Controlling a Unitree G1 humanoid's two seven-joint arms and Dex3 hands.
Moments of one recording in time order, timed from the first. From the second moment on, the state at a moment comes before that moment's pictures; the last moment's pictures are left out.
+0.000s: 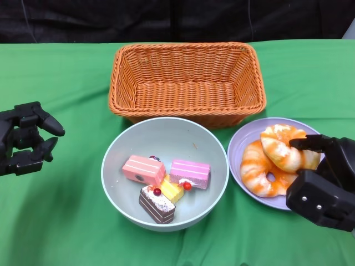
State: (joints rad) left arm -0.58 0.39 0.17 1.16 -0.02 -0.69 -0.38; right arm -0.31 -0.31 0.20 0.51 -0.61 -0.10 -0.31
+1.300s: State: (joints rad) left arm -0.58 0.40 0.17 1.17 -0.02 -0.69 -0.39; right arm 0.05 -0.32 0.15 -0.52 -0.71 0.47 0.17
